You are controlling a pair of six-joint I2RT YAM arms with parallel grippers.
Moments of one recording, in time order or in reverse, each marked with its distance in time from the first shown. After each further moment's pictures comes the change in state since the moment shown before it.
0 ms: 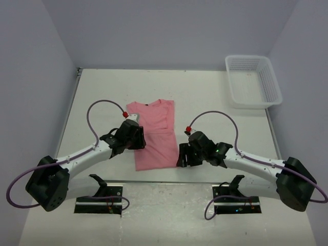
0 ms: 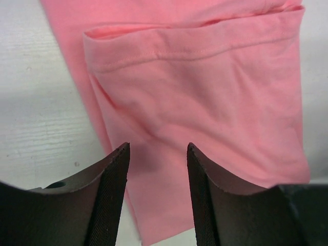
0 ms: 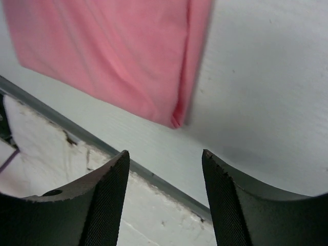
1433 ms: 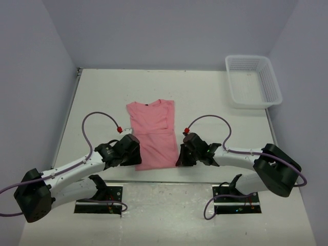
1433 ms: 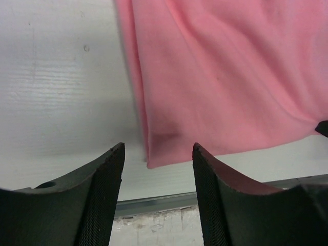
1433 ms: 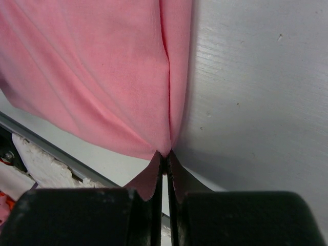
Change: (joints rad) left arm -0.184 -0.195 -0.054 -0.369 -0.092 -0.286; right arm -0.003 0.228 -0.072 0.248 -0.006 0.167
